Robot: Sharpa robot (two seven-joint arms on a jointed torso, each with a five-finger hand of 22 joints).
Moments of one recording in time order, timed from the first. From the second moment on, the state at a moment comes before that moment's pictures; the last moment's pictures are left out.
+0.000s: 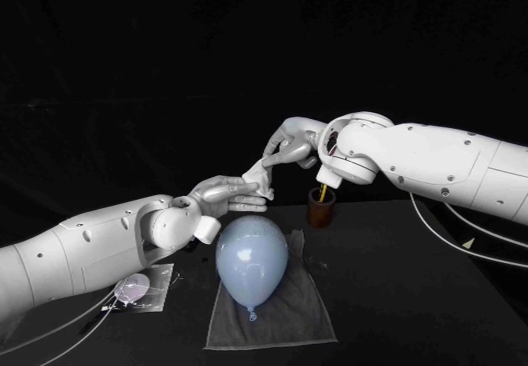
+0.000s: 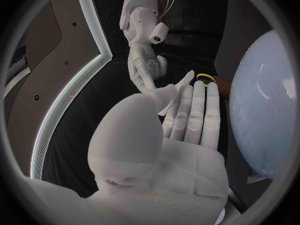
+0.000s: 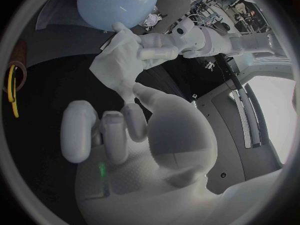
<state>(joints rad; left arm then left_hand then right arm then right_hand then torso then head) 1.24 -0.69 -0.08 1.30 0.10 0.02 0.18 1.43 -0.04 0.58 0.02 0.05 0.86 0.18 0.62 0.14 1.09 0.14 0.10 0.07 1.07 0.11 0.18 0.21 0.17 0.99 0.24 0.10 0.07 1.55 -0.51 -0.14 1.26 -0.88 -0.06 -0.15 1.19 -0.08 0.53 0.03 0.05 0.90 0.12 0.37 0.49 1.42 0.04 1.31 1.31 1.47 -0.04 1.54 1.31 0.04 1.47 0.06 1.31 1.31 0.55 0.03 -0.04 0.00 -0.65</state>
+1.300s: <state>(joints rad) 1.24 -0.76 -0.07 1.37 0.11 0.16 0.29 1.14 -0.02 0.98 -0.18 0.05 0.75 0.20 0.79 0.19 0.90 0.21 0.07 0.07 0.78 0.19 0.20 0.22 0.15 0.83 0.29 0.10 0.07 1.46 -0.81 -0.17 1.53 -0.79 -0.39 0.16 1.39 -0.05 0.46 0.07 0.05 0.92 0.13 0.28 0.46 1.26 0.05 1.12 1.11 1.46 -0.02 1.43 1.31 0.11 1.42 0.08 1.05 1.28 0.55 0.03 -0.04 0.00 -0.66</state>
